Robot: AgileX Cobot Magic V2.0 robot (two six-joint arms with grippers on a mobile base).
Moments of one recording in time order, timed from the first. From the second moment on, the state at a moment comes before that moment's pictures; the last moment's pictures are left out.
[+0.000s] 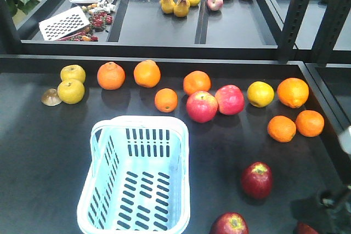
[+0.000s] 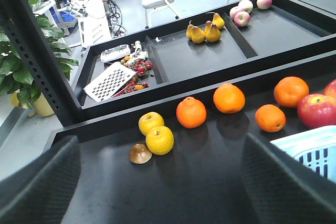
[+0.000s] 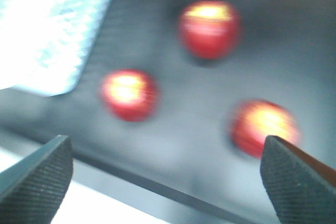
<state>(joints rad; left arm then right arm) -0.57 0.47 -0.87 0.64 0.84 -0.34 0.03 0.87 -0.66 0.37 0.98 -0.40</state>
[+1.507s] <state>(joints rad) -0.57 0.47 -0.87 0.64 0.84 -0.34 0.49 1.71 -0.67 0.31 0.44 -0.32</state>
